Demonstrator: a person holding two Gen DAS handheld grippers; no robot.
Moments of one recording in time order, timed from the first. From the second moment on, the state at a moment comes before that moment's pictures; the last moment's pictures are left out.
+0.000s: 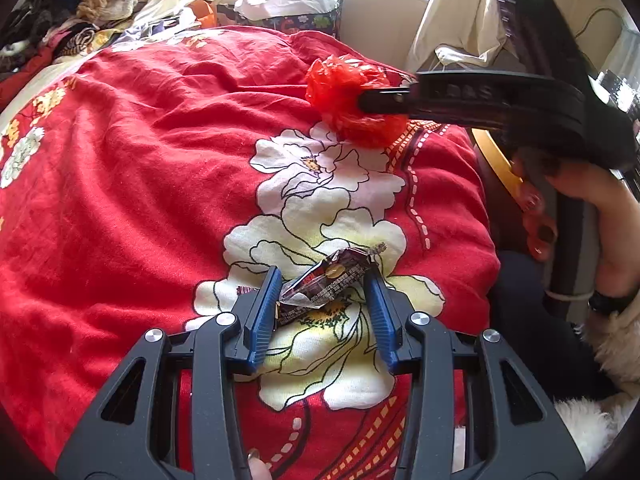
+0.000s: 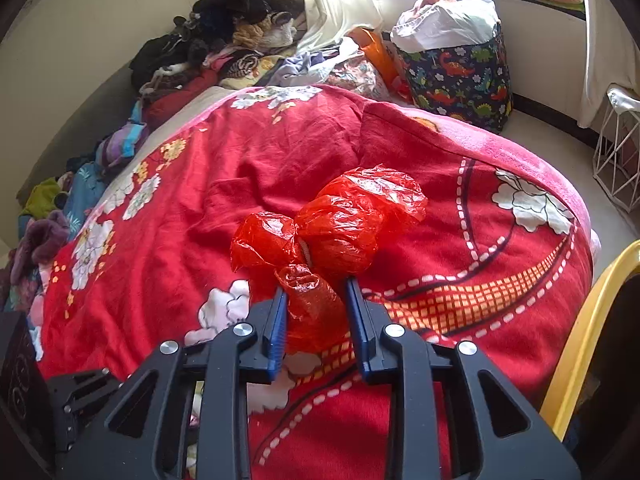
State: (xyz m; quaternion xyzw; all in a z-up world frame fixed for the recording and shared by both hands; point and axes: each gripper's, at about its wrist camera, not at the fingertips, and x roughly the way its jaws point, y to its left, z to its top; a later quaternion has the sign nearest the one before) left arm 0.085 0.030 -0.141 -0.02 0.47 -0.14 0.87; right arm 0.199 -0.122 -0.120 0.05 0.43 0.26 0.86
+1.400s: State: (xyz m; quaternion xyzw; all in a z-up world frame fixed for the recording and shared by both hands) left arm 0.125 -0.068 -0.069 -0.02 0.40 -0.21 0.89; right arm 0.111 -0.316 -0.052 0.15 0.33 0.16 0.92
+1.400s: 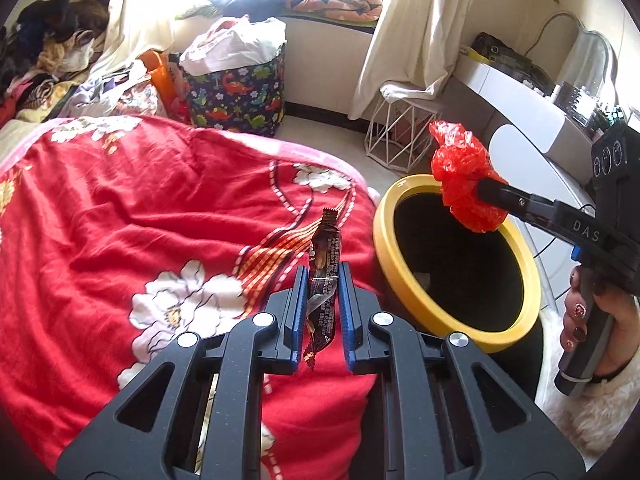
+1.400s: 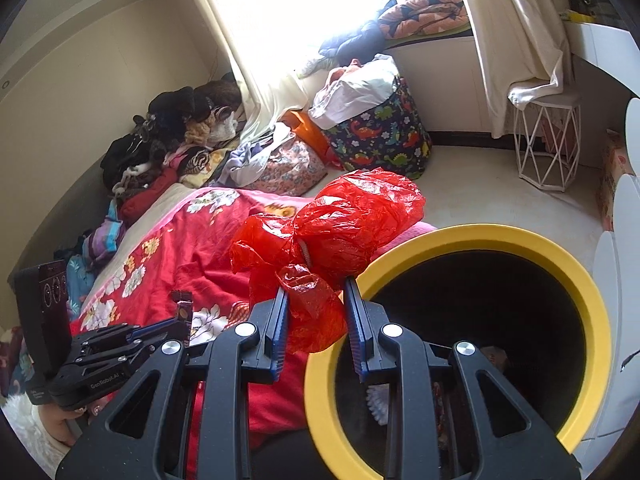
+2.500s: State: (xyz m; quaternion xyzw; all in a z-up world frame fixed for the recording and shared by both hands) left arm 0.128 -0.172 -0.052 0.02 0.38 -0.29 0.88; right arm 0.077 -0.386 -0.059 0.17 0.34 0.10 0.92
